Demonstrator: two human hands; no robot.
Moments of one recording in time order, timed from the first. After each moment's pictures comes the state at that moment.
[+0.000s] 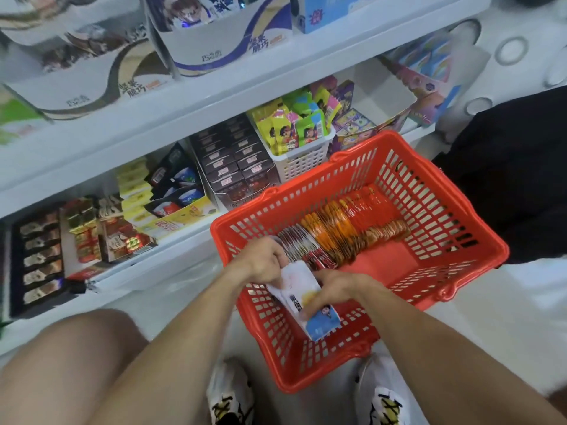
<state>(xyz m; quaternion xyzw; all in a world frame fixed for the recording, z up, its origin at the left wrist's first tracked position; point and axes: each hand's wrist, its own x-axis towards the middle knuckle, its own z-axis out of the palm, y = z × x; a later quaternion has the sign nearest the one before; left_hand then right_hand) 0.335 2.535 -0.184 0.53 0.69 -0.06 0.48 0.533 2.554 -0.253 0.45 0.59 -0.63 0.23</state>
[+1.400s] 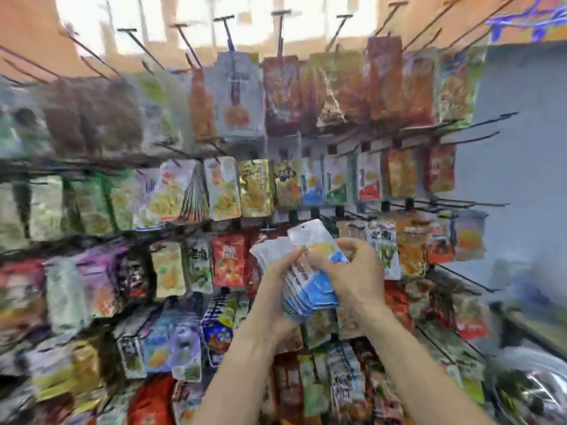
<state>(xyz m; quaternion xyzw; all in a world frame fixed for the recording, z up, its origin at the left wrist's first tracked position) 0.306 2.538 0.977 0.29 0.37 0.69 0.55 0.419 2.613 0.985 0.35 0.66 -0.41 -0.53</state>
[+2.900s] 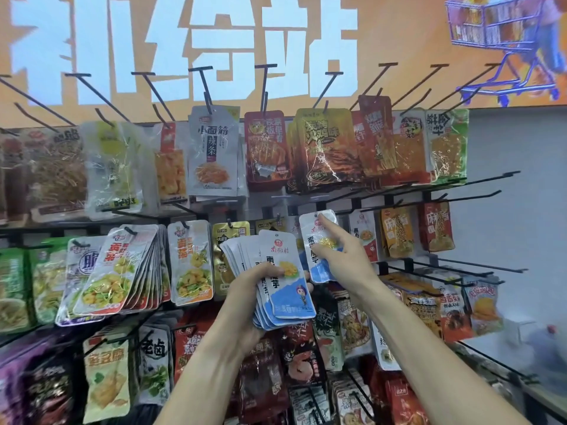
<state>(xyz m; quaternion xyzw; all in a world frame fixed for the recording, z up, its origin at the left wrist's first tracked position) 0.225 2.629 1.073 0.40 0.38 0.70 0.45 0.361 2.757 1.088 0.23 0.72 -0.38 -0.53</state>
